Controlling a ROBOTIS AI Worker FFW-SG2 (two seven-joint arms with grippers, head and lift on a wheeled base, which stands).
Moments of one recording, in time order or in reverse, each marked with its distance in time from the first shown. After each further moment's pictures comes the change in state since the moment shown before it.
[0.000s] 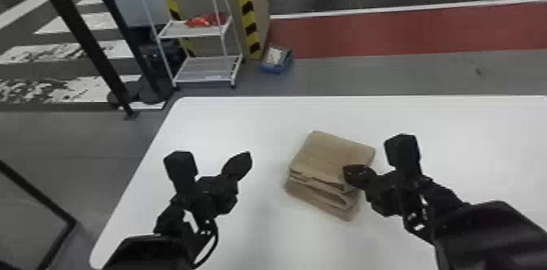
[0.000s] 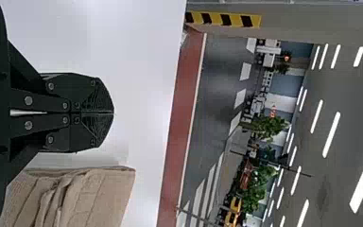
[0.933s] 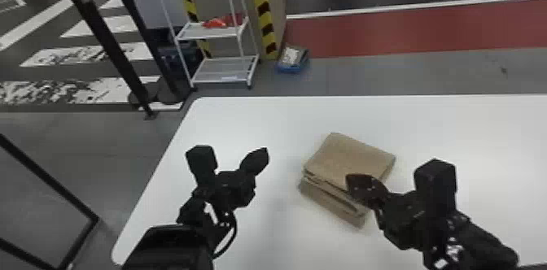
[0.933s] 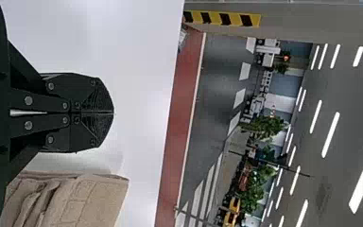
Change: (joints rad) left arm -0.053 0.003 0.003 0.071 -0.001 -0.016 -0.002; right arm 0.284 0.000 0.005 -0.353 -0.009 -0.081 0.069
